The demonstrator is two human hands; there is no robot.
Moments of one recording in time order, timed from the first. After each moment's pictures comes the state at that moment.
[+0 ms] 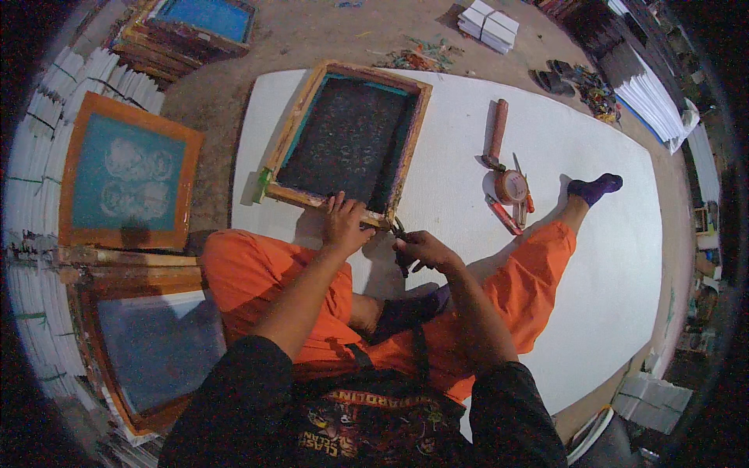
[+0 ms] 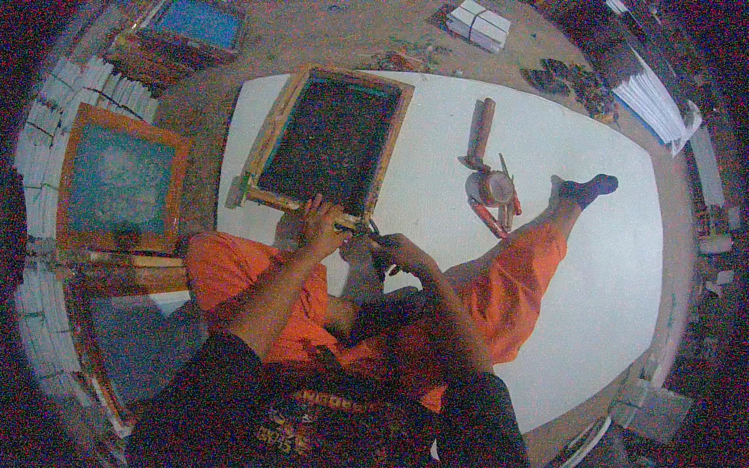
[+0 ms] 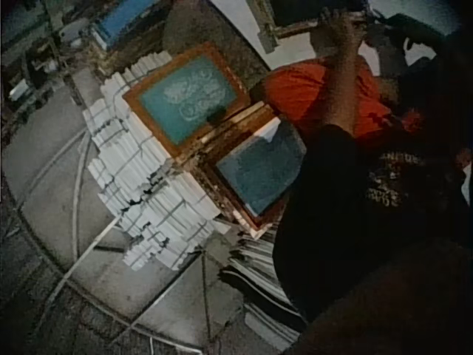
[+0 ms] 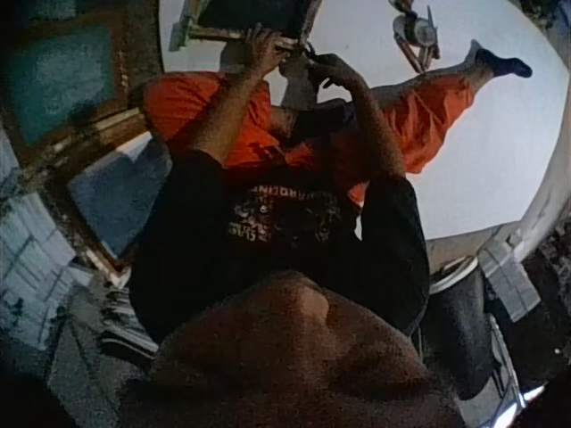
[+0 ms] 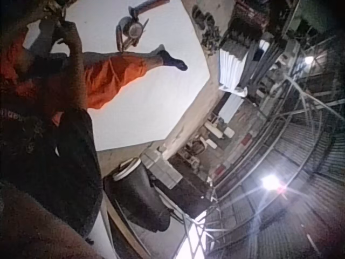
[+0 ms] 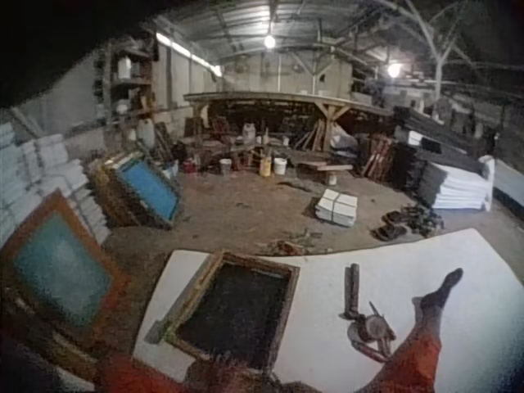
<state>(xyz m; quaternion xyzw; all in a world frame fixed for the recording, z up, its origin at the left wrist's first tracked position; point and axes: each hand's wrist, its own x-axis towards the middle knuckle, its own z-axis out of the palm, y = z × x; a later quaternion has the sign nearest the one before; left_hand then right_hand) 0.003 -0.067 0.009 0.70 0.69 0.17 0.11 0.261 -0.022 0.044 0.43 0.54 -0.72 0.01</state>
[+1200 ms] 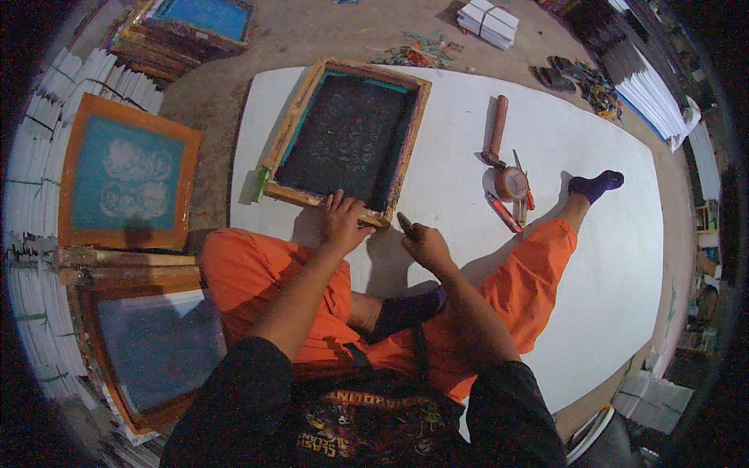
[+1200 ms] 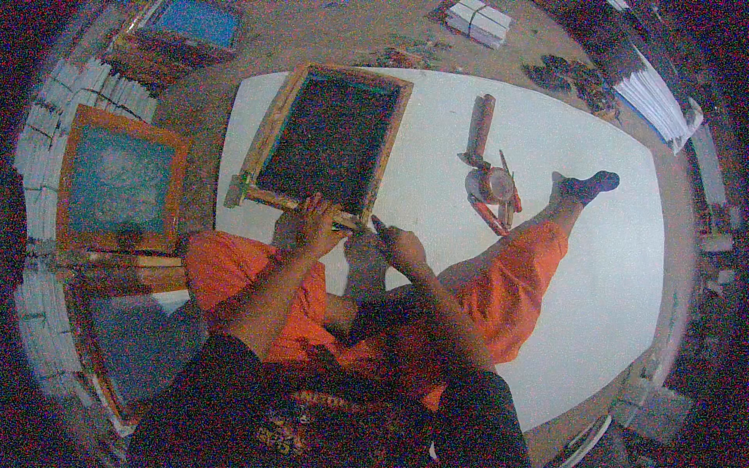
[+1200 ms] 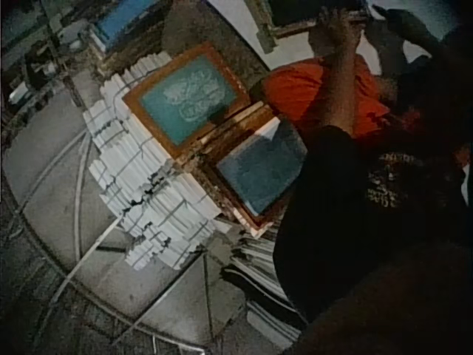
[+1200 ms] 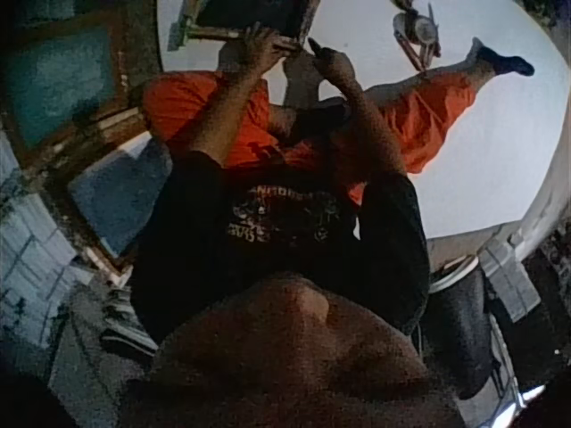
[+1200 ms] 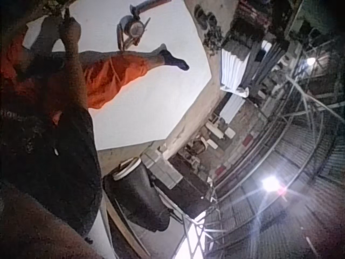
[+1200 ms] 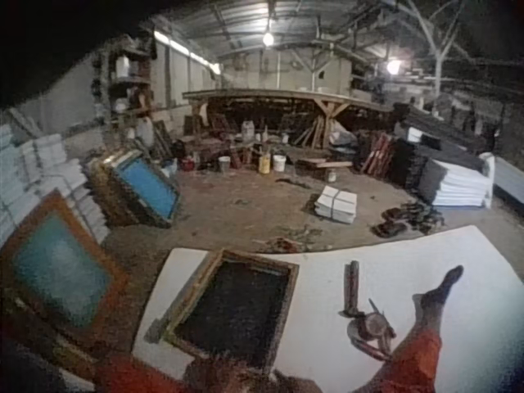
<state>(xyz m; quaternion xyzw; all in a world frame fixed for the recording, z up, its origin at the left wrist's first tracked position) 0.001 -0.068 0.013 0.70 0.68 0.17 0.12 0.248 -0.034 0.029 0.54 0.76 -0.37 -0.05</state>
